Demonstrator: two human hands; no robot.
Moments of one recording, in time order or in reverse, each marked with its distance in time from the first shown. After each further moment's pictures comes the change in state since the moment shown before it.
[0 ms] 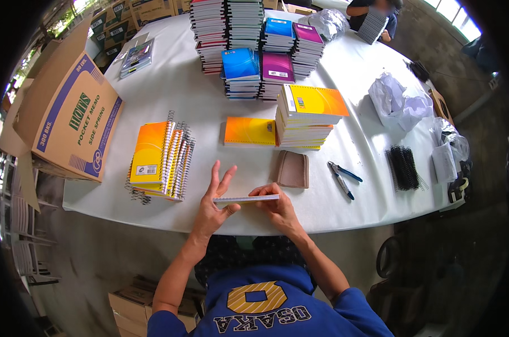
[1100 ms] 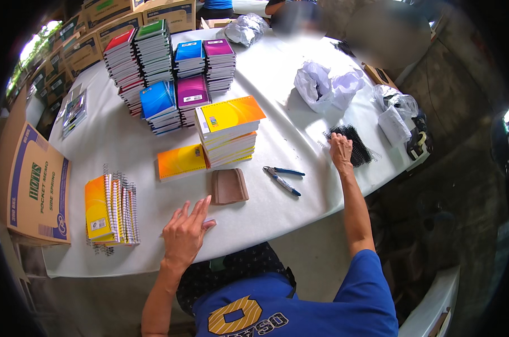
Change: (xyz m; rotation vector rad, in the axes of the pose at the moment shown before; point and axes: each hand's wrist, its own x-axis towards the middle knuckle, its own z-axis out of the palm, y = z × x) left_hand 0.034 0.031 0.057 1.251 -0.232 0.376; right_hand -0.018 -0.070 -0.380 -2.109 0.800 0.104
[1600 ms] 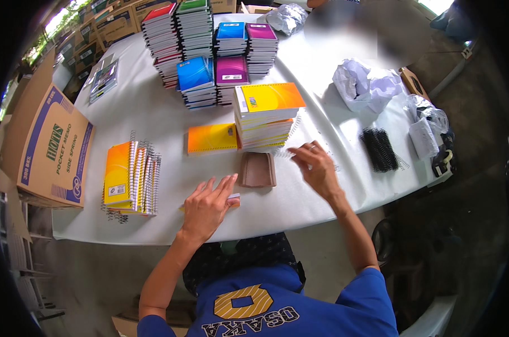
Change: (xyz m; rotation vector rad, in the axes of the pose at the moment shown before) left_hand 0.000 -0.006 0.004 0.024 -0.043 -0.034; right_hand -0.047 -0.173 -0.172 0.997 -0.013 -0.410
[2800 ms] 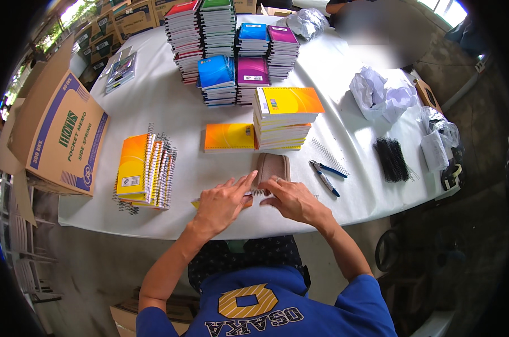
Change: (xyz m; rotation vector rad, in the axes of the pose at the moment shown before) left_hand 0.010 0.001 -0.019 -0.120 -0.221 -0.093; right_hand -0.006 -0.074 0.028 0.282 -0.578 -0.057
